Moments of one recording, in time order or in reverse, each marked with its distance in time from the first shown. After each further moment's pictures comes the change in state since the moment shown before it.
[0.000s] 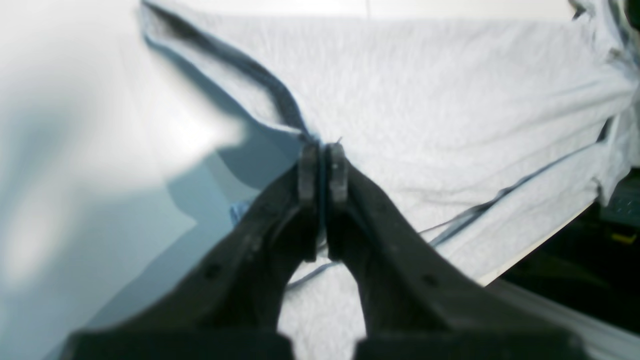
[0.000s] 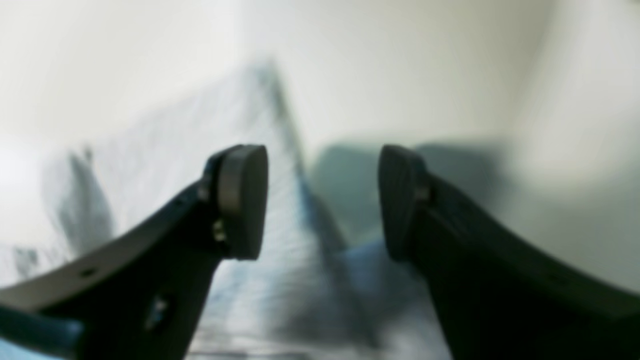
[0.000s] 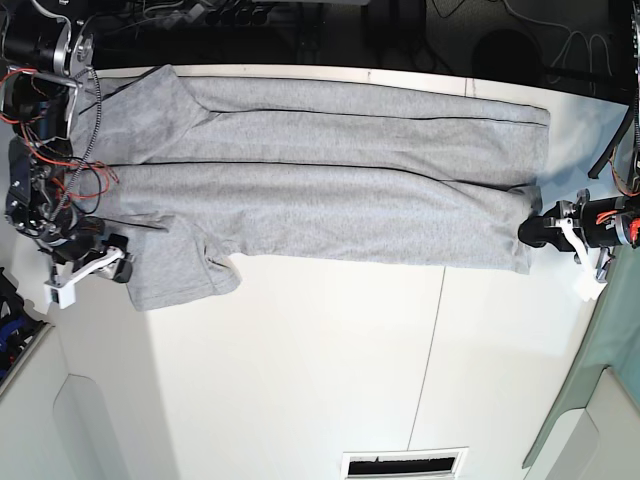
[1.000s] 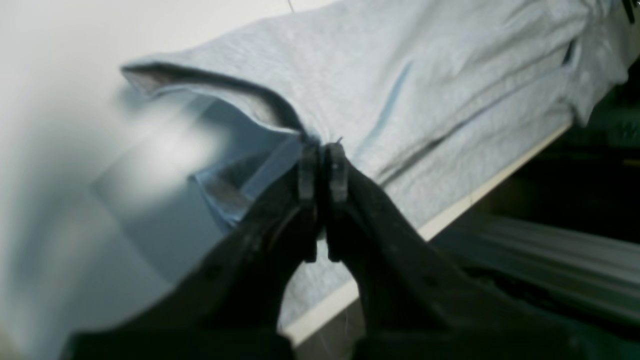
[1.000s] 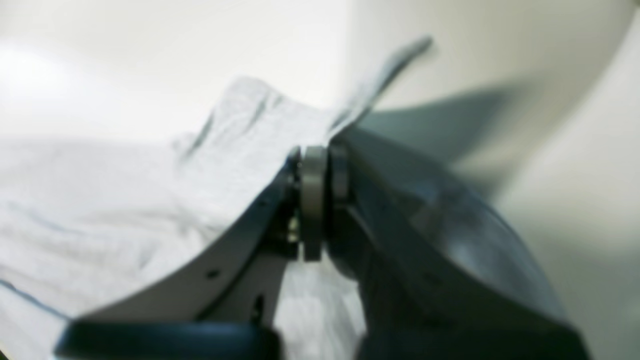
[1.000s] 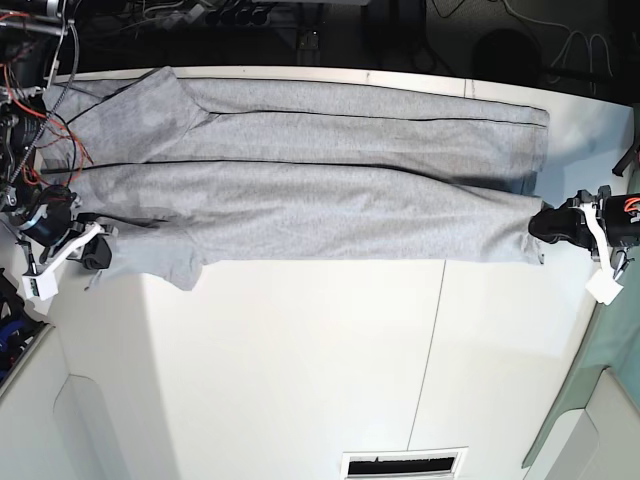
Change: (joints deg) left arm 9.6 -8.8 0.1 18.2 -10.8 0.0 5.4; right arm -14.8 4.9 0.8 32.0 15.3 5.9 -18.8
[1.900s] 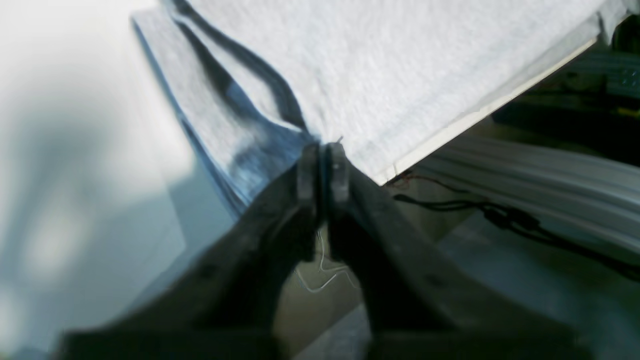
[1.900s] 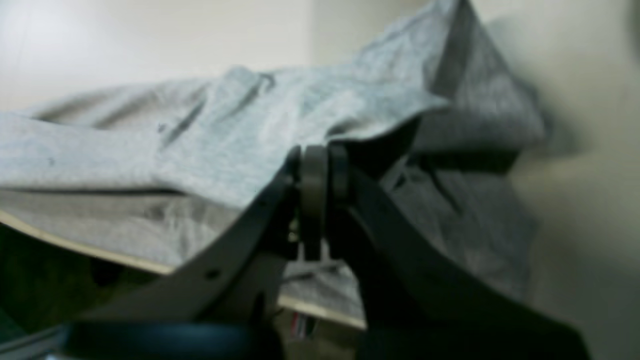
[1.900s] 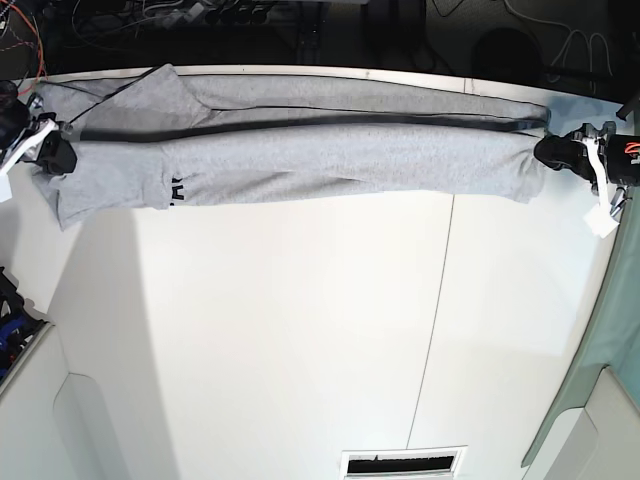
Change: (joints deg) left arm 10.6 -2.1 -0.2 0.2 -1.0 0.0 2.4; right arm -23.8 3.1 13.1 17.0 15.4 1.0 -12.7
